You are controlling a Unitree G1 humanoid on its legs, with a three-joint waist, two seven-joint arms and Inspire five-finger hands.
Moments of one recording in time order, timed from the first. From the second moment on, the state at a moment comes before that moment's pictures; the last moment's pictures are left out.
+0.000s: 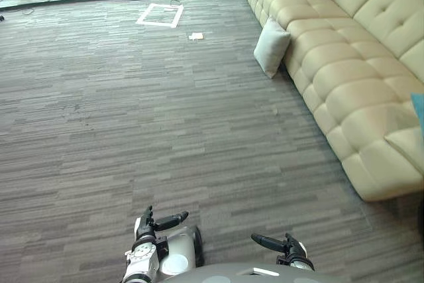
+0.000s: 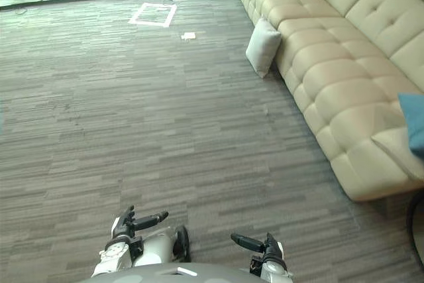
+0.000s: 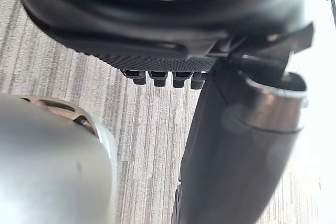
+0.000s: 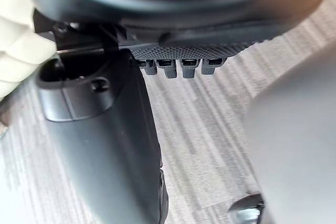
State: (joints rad) left arm 0.02 0.06 0.23 1.01 -0.03 -0.05 0.13; right arm 0.07 0.02 -0.22 0.98 0.02 0.01 -0.14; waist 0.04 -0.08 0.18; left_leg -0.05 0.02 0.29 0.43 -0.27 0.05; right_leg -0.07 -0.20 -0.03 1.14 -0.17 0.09
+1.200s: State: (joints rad) left arm 0.03 0.06 0.21 1.01 -0.03 -0.04 0.13; right arm 0.08 0.02 -0.22 0.95 0.00 0.00 -0.15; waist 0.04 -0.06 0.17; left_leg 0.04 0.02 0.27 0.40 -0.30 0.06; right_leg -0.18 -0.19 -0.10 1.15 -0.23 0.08
